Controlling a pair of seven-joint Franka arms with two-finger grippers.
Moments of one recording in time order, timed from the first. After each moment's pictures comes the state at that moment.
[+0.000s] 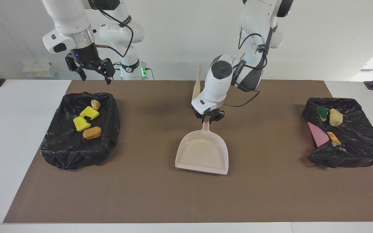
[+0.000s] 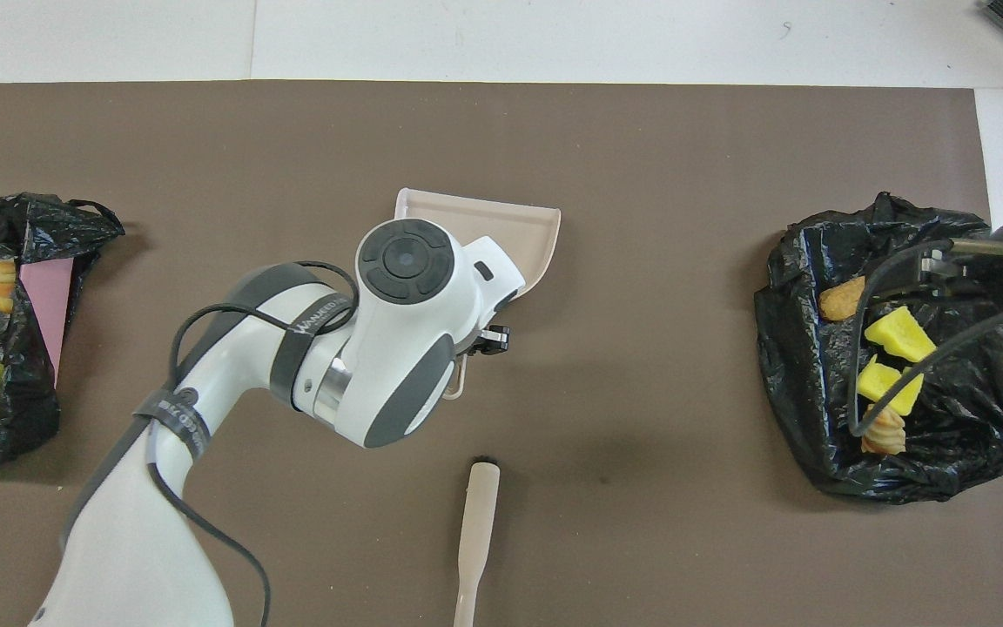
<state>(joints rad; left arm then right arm) -0.59 0.36 -0.08 -1.71 -0.07 2.06 -0.46 -0.01 -0.03 0.10 -1.55 -0.05 1.51 0.25</state>
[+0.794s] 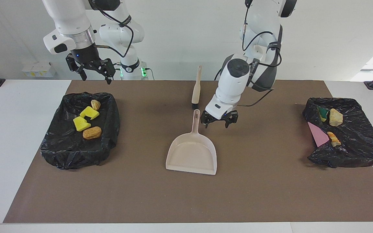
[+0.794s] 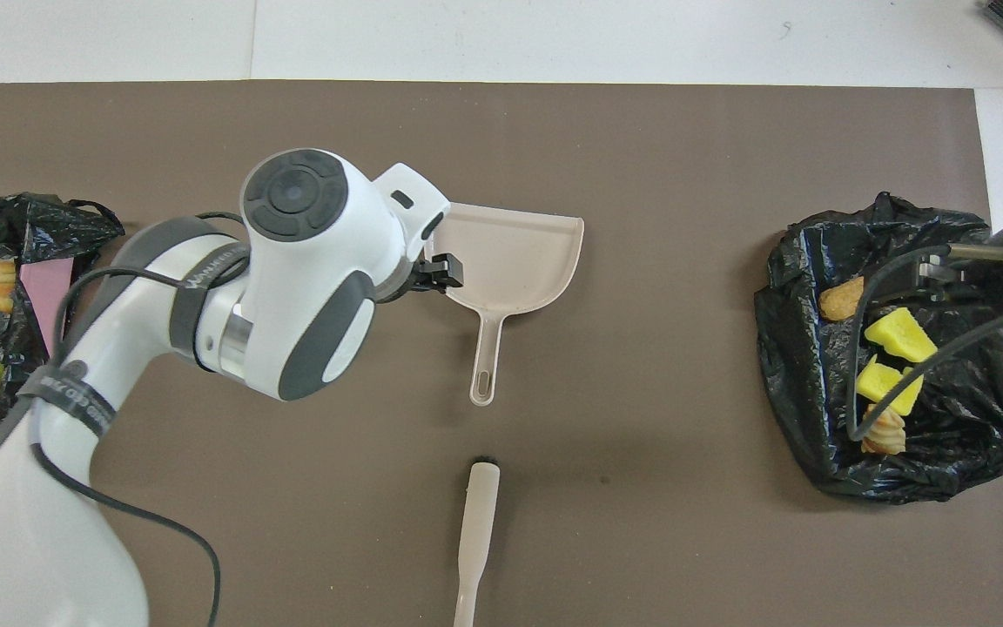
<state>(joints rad) -0.44 0.30 -0.04 -1.66 -0.06 2.03 -0.48 -0.01 -0.04 0.10 -1.57 -0.05 1.51 0.25</state>
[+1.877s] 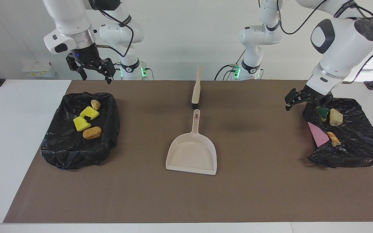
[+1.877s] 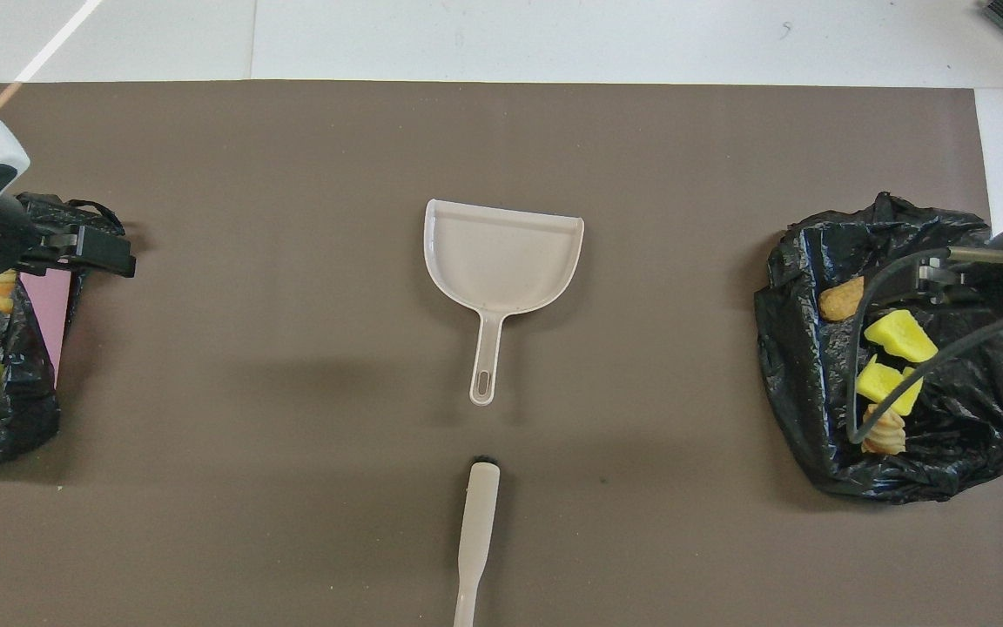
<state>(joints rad) 0.00 0.05 -0.04 -1.66 -0.06 1.73 0.06 -0.01 -0.04 0.10 -1.57 -0.05 1.51 0.25</state>
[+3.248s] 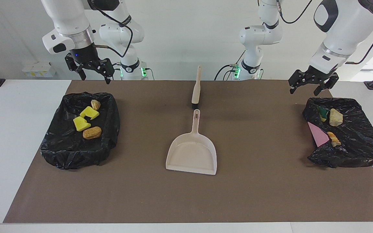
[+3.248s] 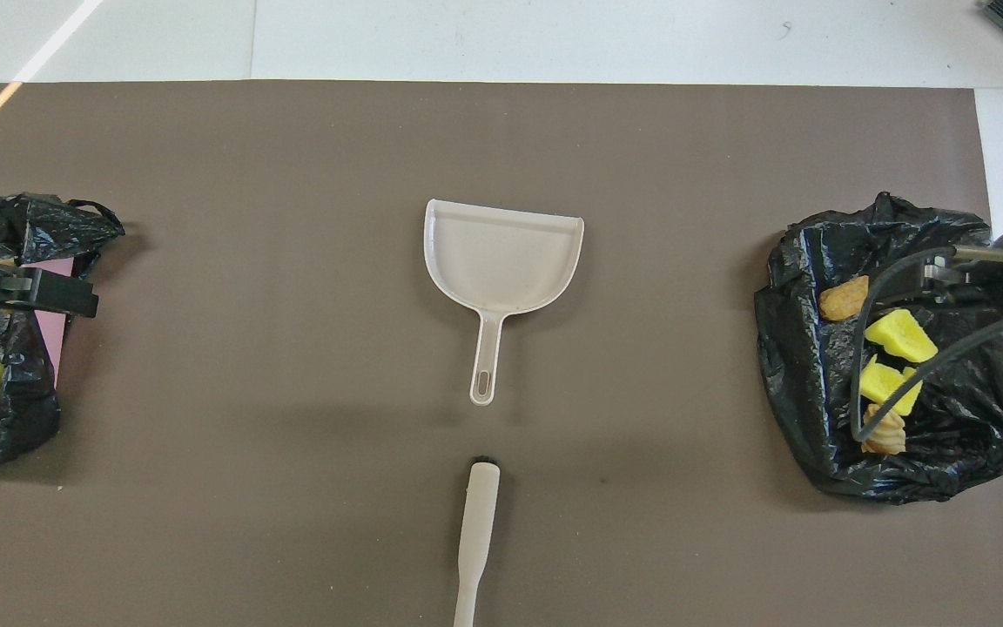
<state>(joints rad) 0.00 -0.04 -0.05 -1.68 -0.02 1.63 0.11 -0.02 -0.04 0.10 -1.57 -0.05 1.51 0.25</state>
